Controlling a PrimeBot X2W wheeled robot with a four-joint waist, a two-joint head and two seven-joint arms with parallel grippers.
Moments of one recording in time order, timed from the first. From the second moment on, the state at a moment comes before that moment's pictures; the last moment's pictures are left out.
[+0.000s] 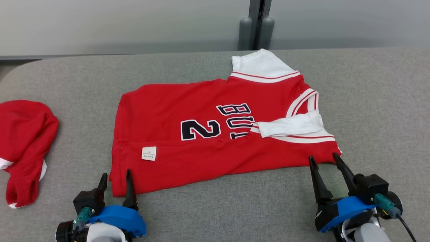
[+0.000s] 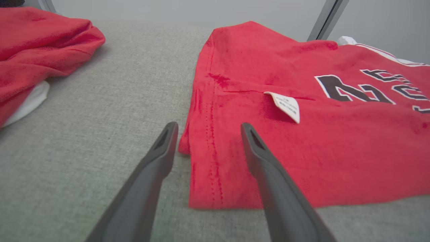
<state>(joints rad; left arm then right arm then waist) -0.18 0.05 -0.04 0.62 -0.22 -0.02 -0.26 -0.18 -0.05 0.03 0.44 0.10 0.13 -0.26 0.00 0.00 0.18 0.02</state>
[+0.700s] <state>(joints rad) -0.31 0.06 -0.11 0.79 -0.28 -0.07 -0.28 -0.30 -0.05 -0.12 0.59 0.09 0.13 -0.26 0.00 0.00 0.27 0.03</state>
